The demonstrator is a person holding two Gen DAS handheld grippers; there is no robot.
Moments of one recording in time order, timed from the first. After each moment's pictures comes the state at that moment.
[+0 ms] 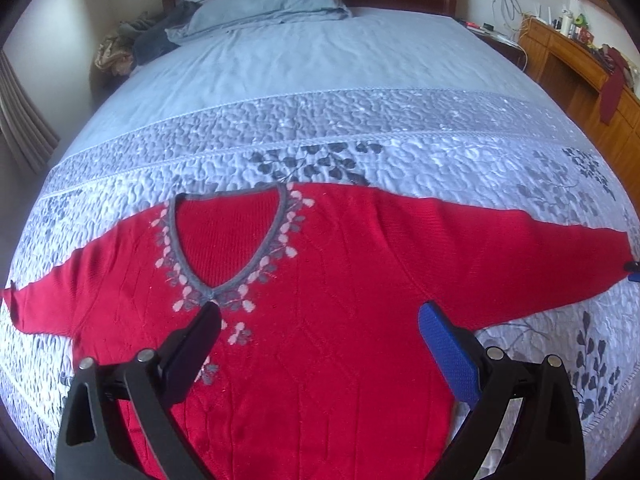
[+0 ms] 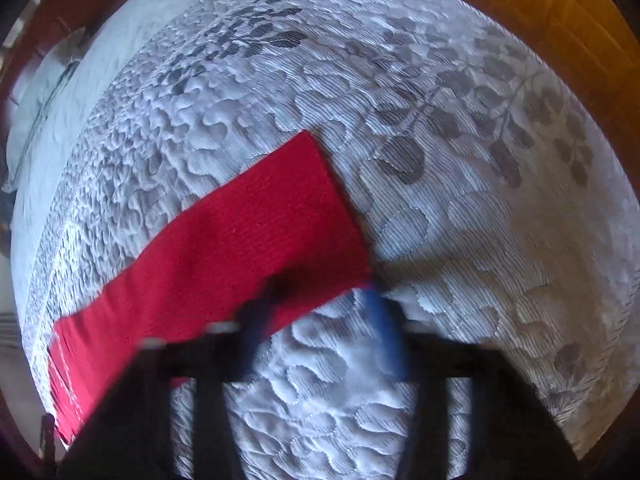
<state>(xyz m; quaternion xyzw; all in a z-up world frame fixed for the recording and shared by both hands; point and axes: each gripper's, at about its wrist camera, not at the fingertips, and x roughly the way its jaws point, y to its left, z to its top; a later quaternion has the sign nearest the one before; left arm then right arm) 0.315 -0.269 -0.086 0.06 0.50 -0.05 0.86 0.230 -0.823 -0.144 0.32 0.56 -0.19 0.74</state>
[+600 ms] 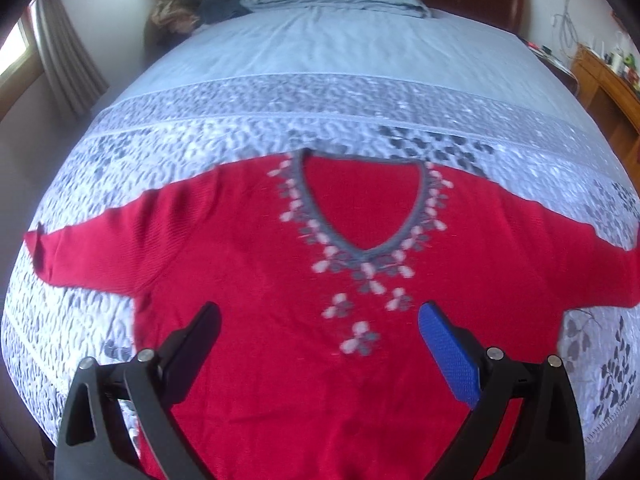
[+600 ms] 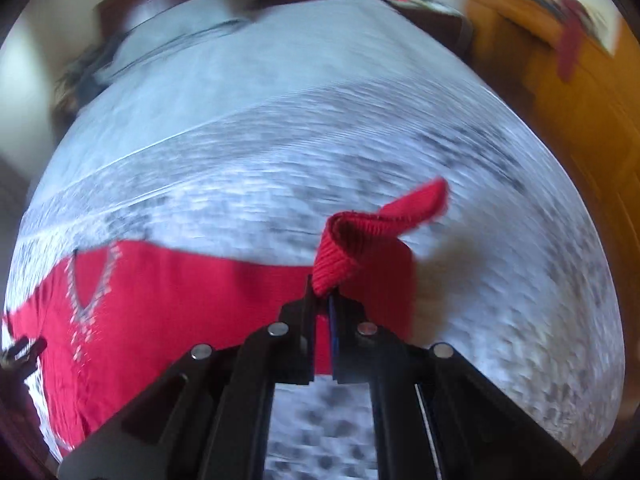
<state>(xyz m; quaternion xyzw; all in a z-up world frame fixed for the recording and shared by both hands) 0.303 -0.120 -0.089 0.02 0.52 0.03 0.85 0.308 -0.558 -0.038 0.06 0.50 -0.05 0.86</state>
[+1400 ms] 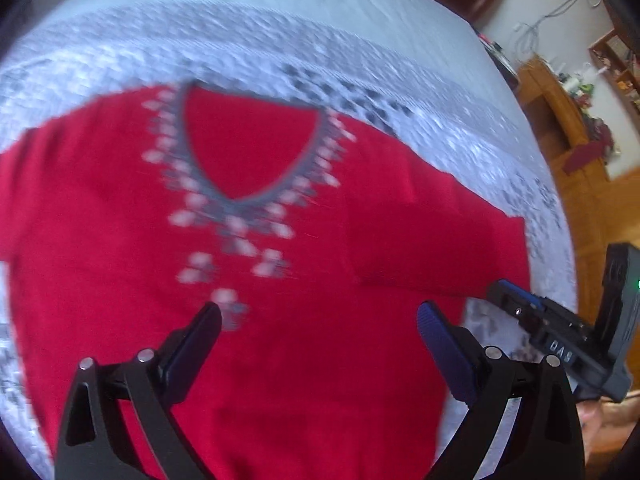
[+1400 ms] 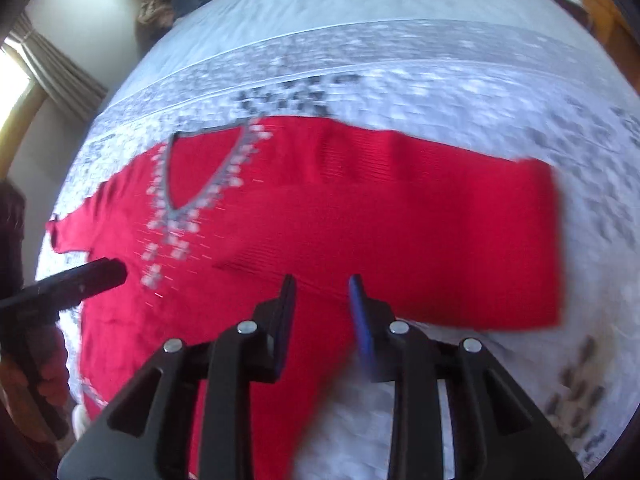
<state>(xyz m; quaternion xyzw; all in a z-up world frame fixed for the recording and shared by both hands) 0.329 -0.164 -0.132 -0.13 0.61 -0.15 0.77 0.292 -0.416 -0.111 0.08 0.57 0.09 0.81</state>
